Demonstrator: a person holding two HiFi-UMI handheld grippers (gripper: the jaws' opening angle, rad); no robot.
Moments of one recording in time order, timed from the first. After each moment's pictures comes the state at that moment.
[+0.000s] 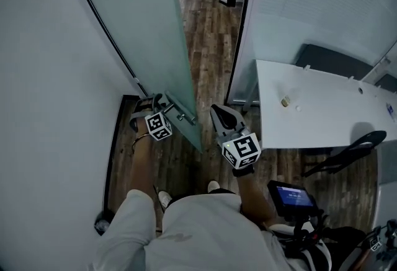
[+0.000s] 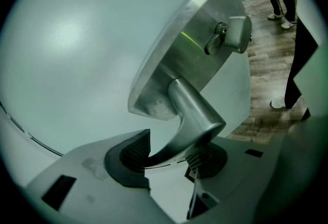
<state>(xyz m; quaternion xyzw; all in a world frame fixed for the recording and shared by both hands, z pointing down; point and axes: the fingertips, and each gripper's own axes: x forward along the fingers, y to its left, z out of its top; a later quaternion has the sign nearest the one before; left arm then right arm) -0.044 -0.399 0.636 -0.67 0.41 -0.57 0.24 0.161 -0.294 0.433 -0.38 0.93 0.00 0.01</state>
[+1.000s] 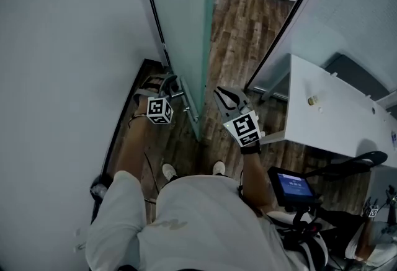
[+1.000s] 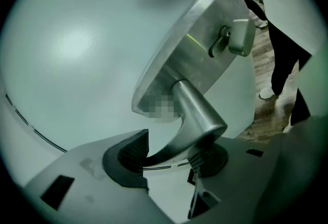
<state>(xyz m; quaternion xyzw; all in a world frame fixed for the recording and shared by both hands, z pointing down) -0.129 -0.305 0.612 -0.71 0.36 -0.52 0.30 0.017 -0.259 0.471 -0.25 0.95 0.10 -0.14</state>
